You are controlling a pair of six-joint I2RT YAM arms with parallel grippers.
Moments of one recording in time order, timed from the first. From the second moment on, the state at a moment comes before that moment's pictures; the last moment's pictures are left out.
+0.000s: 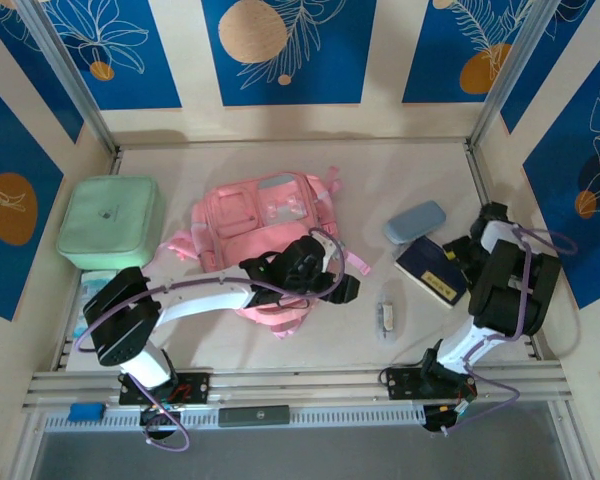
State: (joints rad) left arm -1.06 1.61 1.03 -0.08 0.14 -0.63; right arm -0.38 1.66 0.98 -0.74 0.03 0.80
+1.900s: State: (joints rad) left arm -1.01 2.37 1.85 -0.28 0.03 -0.79; right arm -0.33 1.79 1.12 -0.68 -0.40 0.72
